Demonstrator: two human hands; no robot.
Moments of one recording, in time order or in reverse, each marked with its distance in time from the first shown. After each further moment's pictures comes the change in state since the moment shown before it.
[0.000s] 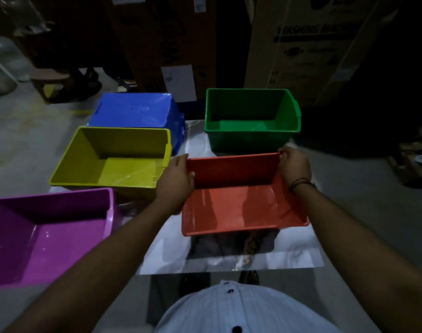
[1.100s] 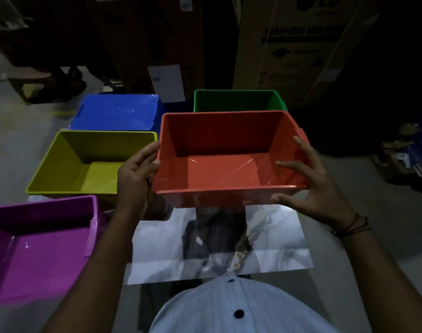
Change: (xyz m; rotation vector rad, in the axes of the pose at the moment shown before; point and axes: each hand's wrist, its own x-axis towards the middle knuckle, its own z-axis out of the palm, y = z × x) left_hand -0.025 0.025 -0.086 -1.311 0.107 -0.231; right_hand -0.083 -0.006 -0.117 0.134 -0.161 -0.619
